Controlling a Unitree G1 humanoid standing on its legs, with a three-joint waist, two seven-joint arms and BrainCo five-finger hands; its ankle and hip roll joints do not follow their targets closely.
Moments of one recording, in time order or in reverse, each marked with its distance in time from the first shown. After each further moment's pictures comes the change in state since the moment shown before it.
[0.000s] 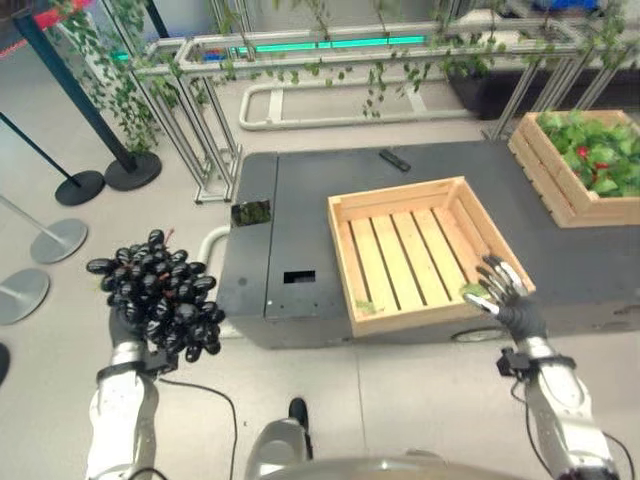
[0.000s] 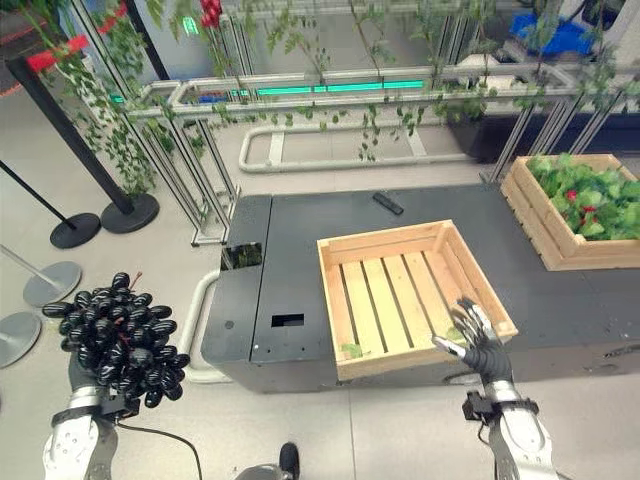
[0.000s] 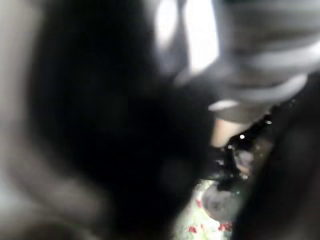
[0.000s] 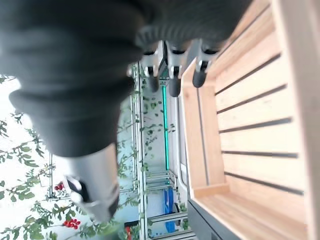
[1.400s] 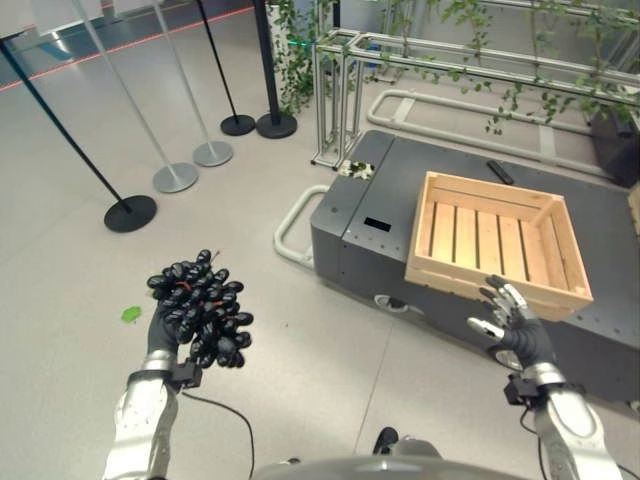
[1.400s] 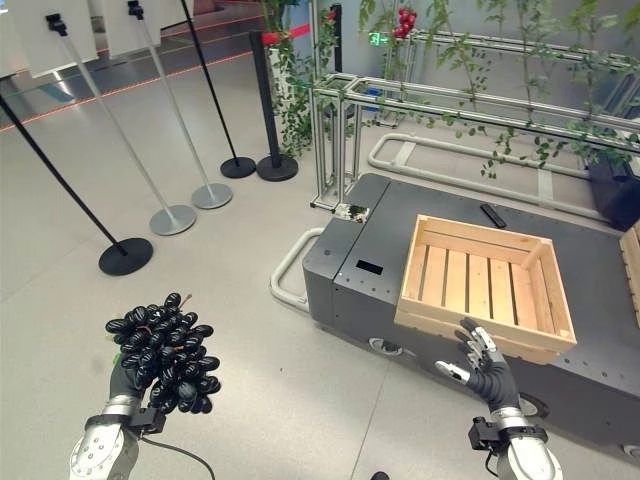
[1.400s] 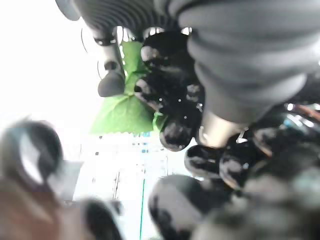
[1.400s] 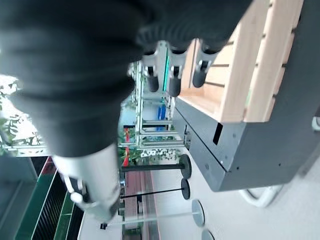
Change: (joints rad) left arm -0.002 0.044 -0.127 0.034 0.026 0.030 -0.062; right arm 0.066 0.002 0.029 -0.066 -0.010 -0.003 -0.018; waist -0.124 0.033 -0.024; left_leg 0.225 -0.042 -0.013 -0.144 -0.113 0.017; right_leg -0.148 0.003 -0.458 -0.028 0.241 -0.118
